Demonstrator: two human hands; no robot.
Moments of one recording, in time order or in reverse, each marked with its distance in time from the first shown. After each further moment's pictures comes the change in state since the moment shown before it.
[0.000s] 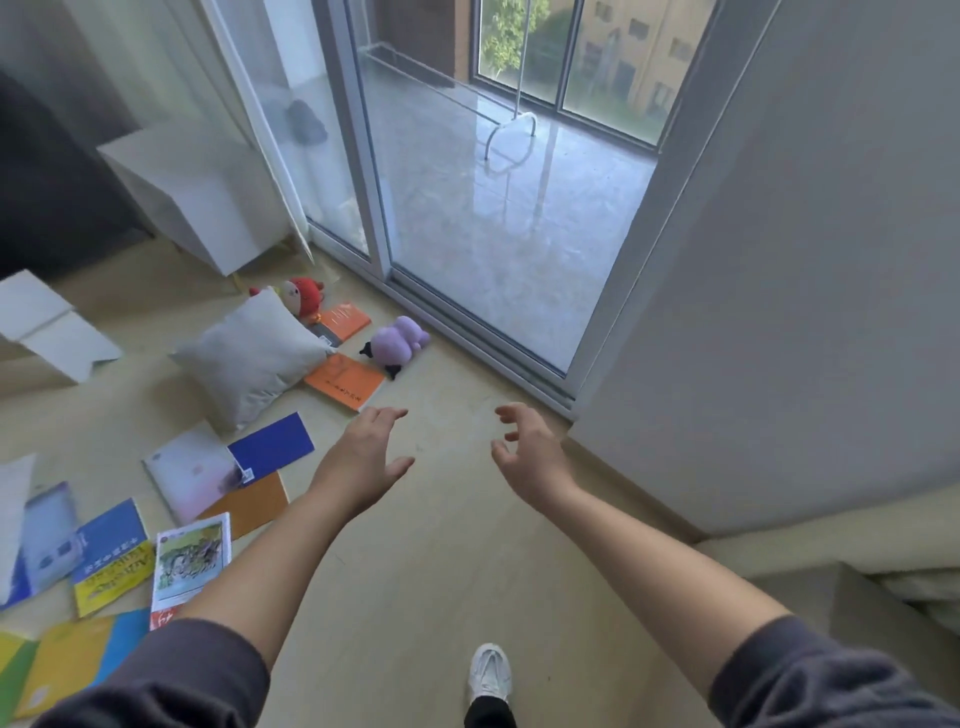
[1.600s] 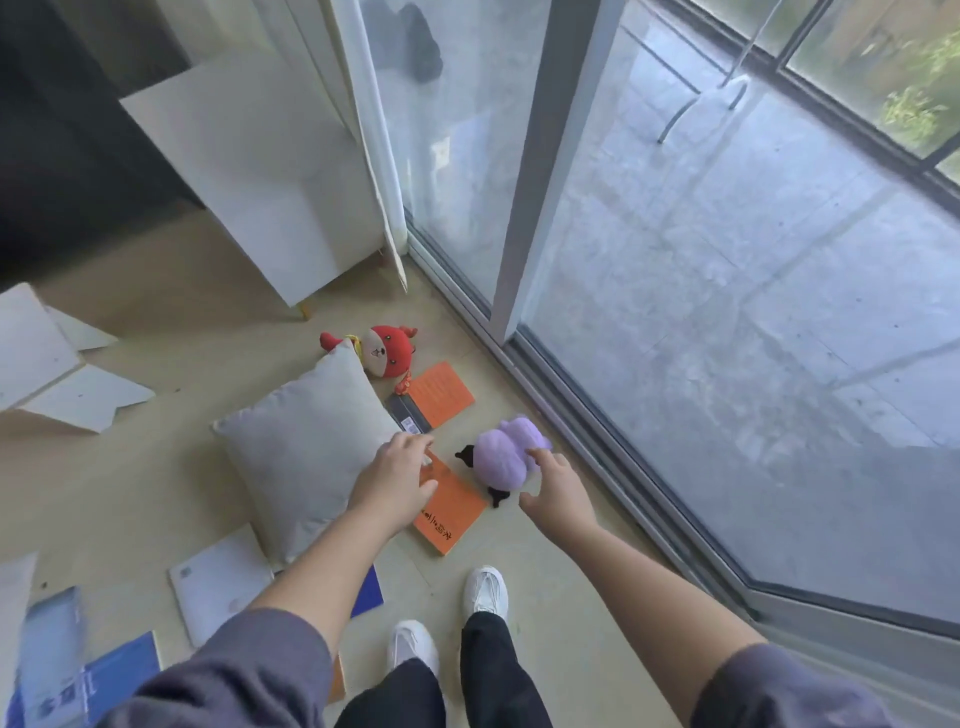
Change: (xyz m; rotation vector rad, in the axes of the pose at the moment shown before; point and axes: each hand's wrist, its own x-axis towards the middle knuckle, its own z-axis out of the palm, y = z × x) left_hand 0.592 -0.386 -0.125 -0.015 -0.202 -0.335; right_hand 0.668 -0.154 0.284 -0.384 -0.426 0.187
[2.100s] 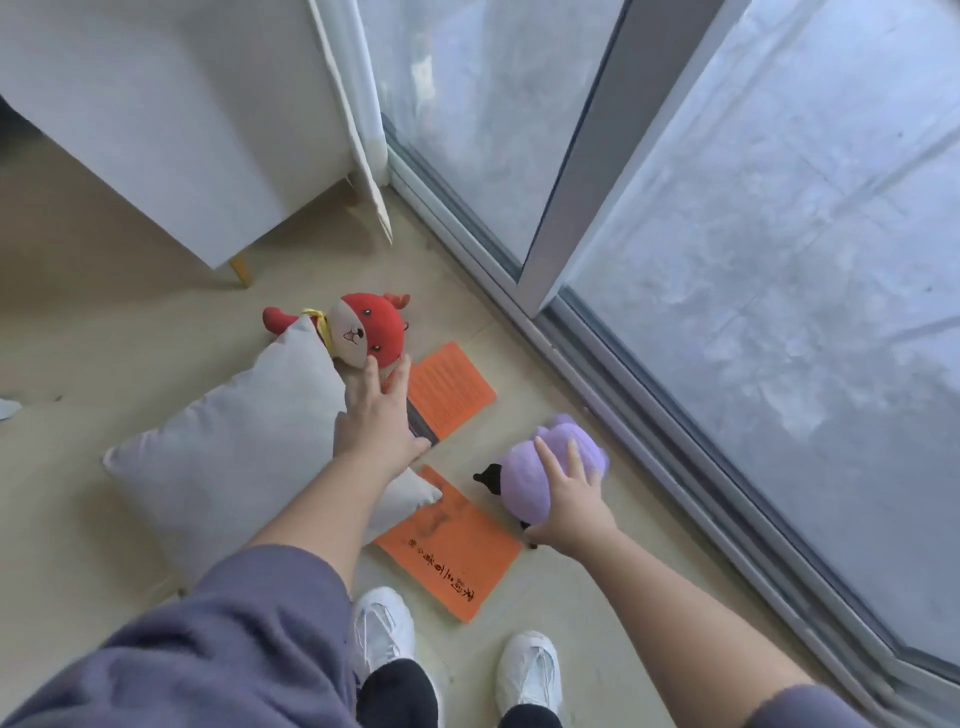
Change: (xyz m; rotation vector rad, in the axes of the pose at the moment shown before) left_hand 0.292 -0.128 0.099 0.175 -0.025 -0.145; right_hand 0.270 0.052 0.155 -0.225 -0.232 0.164
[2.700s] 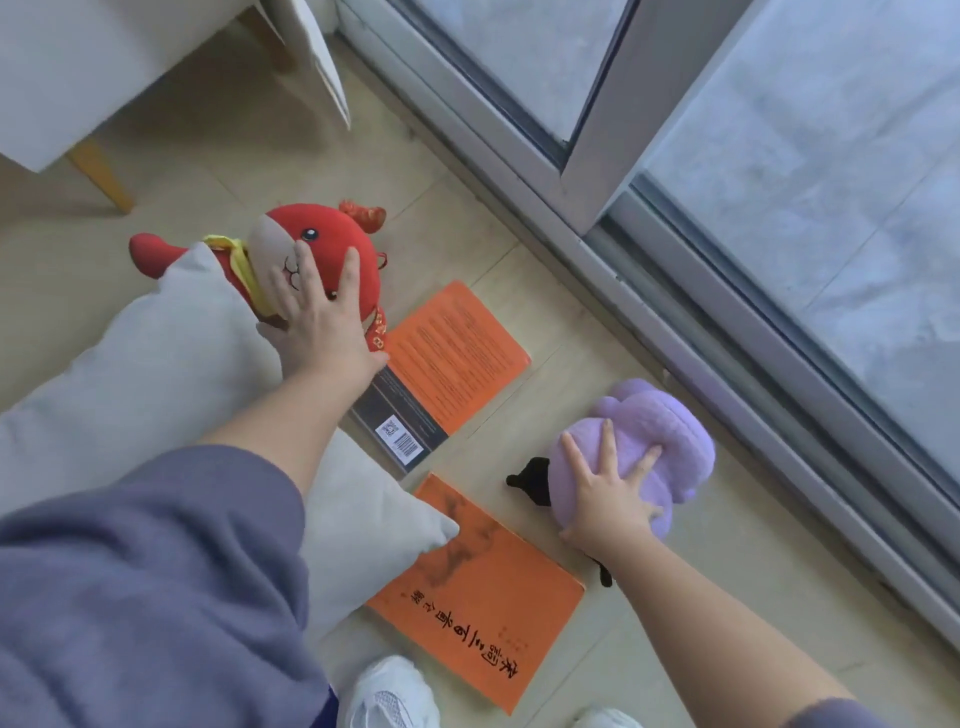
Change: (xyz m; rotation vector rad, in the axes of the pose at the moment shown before) left_hand 0.217 -0.065 0.140 0.136 0.211 -0.072; right_hand 0.207 0.027 0.136 -0.227 -0.054 0.204
